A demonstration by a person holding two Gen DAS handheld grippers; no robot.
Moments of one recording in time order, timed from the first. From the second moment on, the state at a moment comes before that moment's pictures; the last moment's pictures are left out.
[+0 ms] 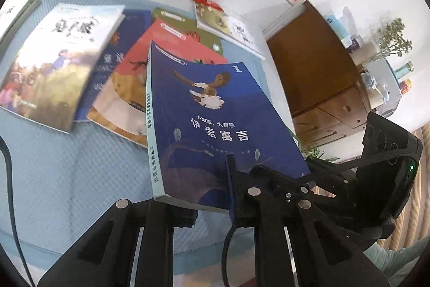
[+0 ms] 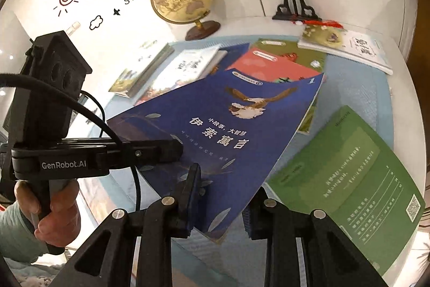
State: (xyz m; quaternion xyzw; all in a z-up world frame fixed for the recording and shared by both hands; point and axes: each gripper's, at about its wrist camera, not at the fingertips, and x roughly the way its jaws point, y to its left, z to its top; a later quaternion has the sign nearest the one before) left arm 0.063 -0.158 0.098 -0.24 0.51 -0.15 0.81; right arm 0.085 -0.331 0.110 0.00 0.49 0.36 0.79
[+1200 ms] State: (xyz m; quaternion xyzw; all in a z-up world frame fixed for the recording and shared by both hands) left arm 0.110 0.253 0.064 -0.32 0.48 -0.05 0.82; right arm 0.192 0.095 0.071 0.00 0.53 0.42 0.74
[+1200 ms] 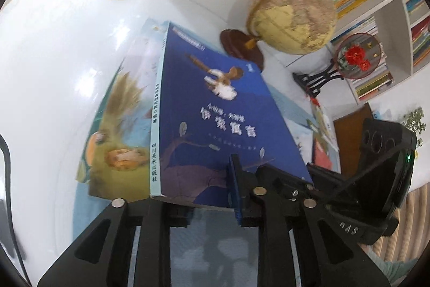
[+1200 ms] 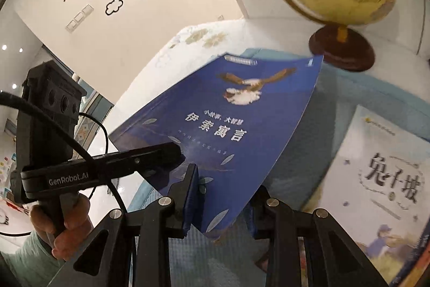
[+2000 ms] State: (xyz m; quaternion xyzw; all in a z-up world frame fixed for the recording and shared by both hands) left arm 0.085 0.333 0.059 -0.32 0.45 0.05 0.83; right arm 0.169 0.162 0.041 -0.20 0.49 0.42 0.74
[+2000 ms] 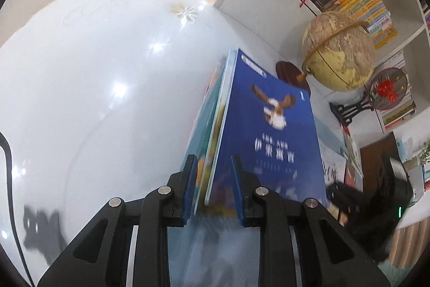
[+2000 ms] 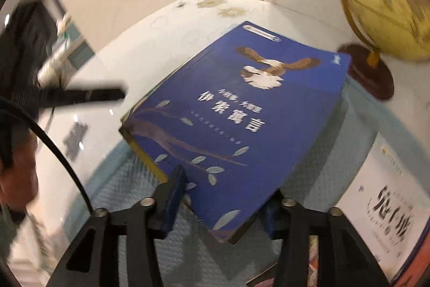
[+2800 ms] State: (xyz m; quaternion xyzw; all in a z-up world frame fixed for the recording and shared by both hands) left arm 0.121 0.337 0.028 -0.37 0.45 0.07 0.81; right arm 0.240 0.106 0.019 -0.09 0.62 0.26 0.73
